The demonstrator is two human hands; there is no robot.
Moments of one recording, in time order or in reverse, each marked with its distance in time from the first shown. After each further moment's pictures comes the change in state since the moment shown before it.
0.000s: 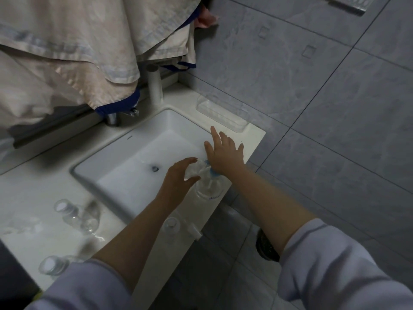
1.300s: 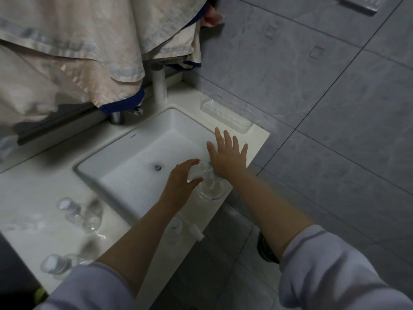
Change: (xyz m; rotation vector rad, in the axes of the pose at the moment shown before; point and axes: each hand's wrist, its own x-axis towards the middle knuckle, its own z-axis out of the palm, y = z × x) left_hand -0.004 0.004 0.001 -0.085 -0.047 -0.041; right_hand -0.001 0.003 0.014 0.025 0.051 0.001
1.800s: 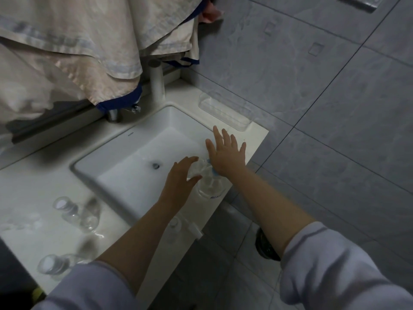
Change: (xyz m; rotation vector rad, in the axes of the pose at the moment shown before) left_hand 0.002 0.001 0.002 0.157 -0.112 -0.007; right_hand -0.001 -0.002 -0.007 0.003 -0.063 0.000
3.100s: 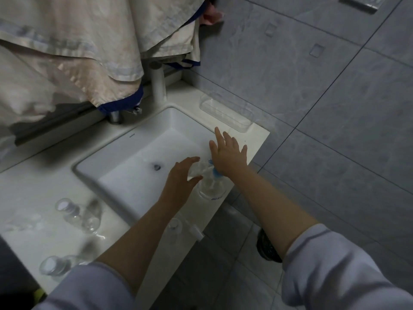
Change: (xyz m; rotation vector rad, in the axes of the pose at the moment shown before) left_hand -0.008 0.020 -0.014 -0.044 0.073 0.035; right_hand 0.008 0.002 -0.001 0.009 -0.037 0.015
